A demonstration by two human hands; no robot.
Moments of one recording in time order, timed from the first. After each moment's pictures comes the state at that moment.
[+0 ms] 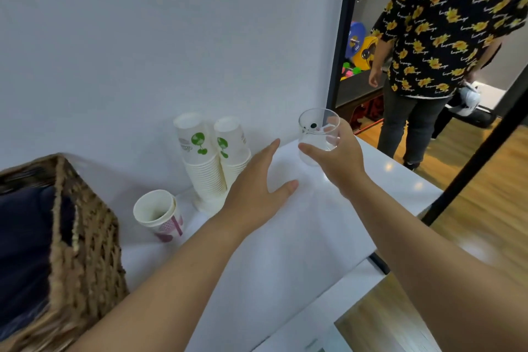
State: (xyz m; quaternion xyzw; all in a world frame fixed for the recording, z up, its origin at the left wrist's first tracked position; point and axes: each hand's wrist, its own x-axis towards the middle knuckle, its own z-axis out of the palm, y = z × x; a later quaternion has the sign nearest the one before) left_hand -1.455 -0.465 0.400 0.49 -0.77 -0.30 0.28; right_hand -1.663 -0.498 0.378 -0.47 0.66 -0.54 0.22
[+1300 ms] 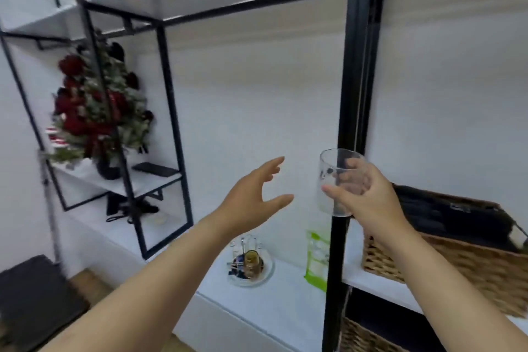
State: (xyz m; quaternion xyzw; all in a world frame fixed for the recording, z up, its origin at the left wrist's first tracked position) left_hand -0.884 0.203 0.653 0.73 -0.54 0.00 0.41; right_hand -1.075 0.039 0.640 -0.72 0.23 -0.44 0.48
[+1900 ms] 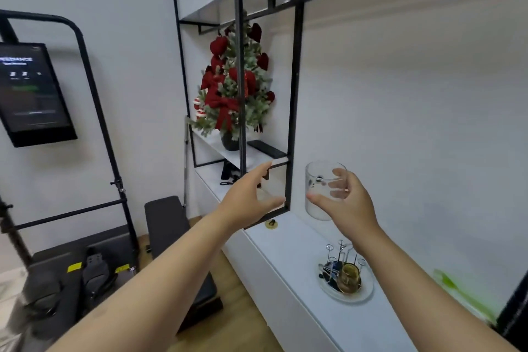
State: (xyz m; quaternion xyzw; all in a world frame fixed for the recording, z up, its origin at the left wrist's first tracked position) left_hand -0.697 0.355 0.605 0.87 -0.30 0.06 0.39; right_hand -0.784 0.133 0.588 -0.78 0.09 -0.29 0.54
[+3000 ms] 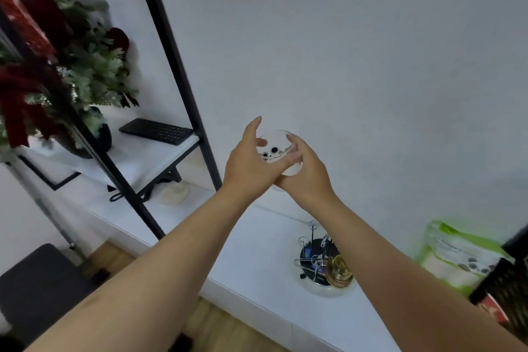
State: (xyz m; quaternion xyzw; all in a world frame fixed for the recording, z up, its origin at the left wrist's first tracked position) left_hand -0.358 0.067 0.527 0.79 -0.37 -0.09 0.48; right_hand -0.449 -0.027 0.479 -0.75 0.24 -0.32 0.53
